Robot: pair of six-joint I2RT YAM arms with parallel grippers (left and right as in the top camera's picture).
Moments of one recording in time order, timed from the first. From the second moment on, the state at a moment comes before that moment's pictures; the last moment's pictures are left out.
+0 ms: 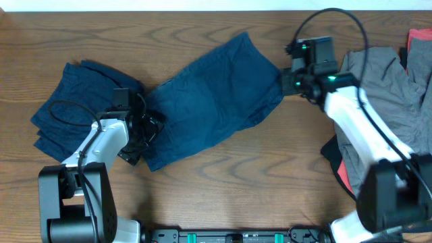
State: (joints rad) left arm 0.04 1.64 0.84 -0.64 0.08 -0.91; right arm 0.21 1.74 1.25 -0.45 -0.16 0.07
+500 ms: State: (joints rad) left arm 0.04 1.64 0.84 -0.70 0.10 -0.90; right arm 0.26 2.00 1.25 -0.48 -0.06 0.10
